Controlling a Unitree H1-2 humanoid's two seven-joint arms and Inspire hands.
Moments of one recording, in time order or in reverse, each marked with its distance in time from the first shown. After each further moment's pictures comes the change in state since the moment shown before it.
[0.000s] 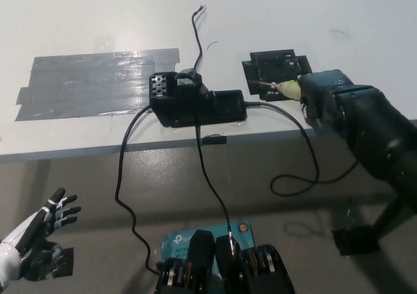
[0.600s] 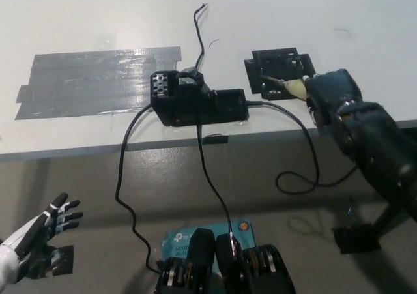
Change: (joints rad) left_arm 0.002 0.012 -0.004 -0.001 0.011 -0.001 -0.050; right_arm 0.128 -0.065 -0.042 -0.164 -0.097 -0.041 -0.233
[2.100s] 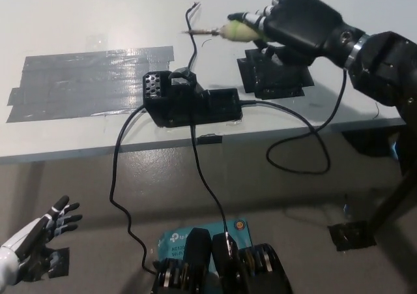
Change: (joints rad) left_arm 0.001 -0.001 -0.004 0.000 0.038 0.001 -0.003; right_arm -0.204 -0.109 0.000 -0.110 -0.072 -0.681 -0.360
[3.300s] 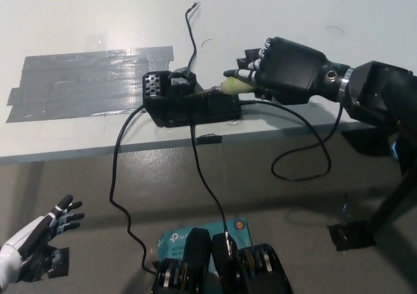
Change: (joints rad) left_arm -0.008 0.000 -0.011 -0.007 0.017 0.002 -0.002; right_arm -0.019 -0.023 0.264 0.083 -0.049 -0.018 -0.135
